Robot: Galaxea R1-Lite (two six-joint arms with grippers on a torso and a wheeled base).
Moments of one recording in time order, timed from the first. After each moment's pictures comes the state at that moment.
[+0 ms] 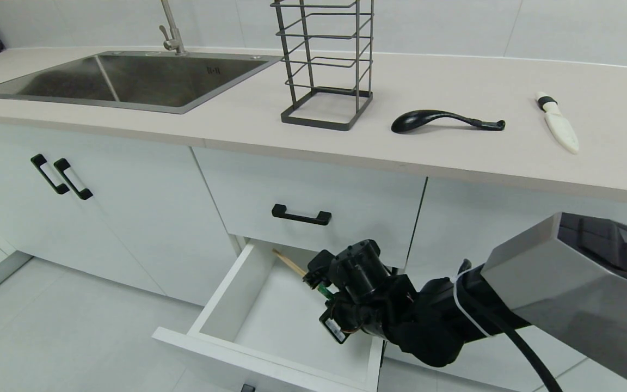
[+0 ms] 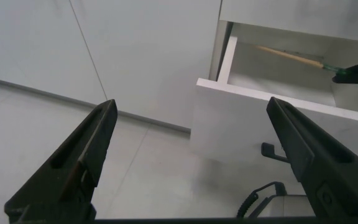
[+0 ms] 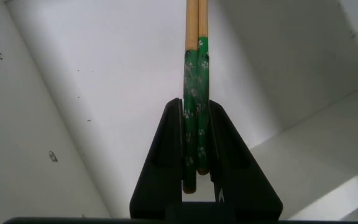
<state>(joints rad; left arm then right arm) 0.00 0.00 0.00 0.00 0.03 -0.04 0.86 2.25 -1.26 -0.35 -0.22 -0.16</state>
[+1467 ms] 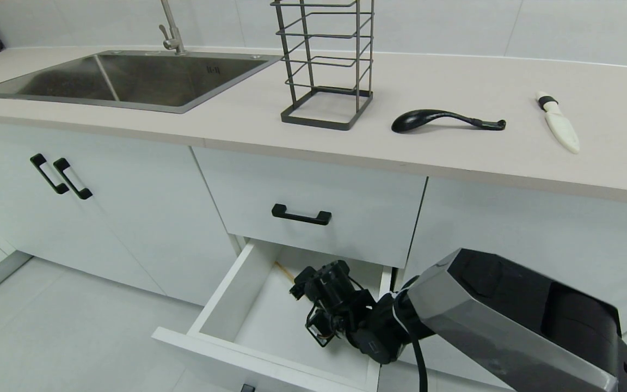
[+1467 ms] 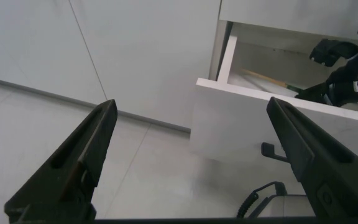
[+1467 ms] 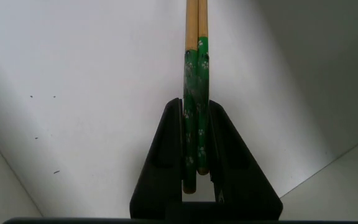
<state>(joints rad) 0.00 0.00 0.00 0.00 0.03 -0.04 0.86 2.54 -1.53 -0.32 -0.28 -0.14</state>
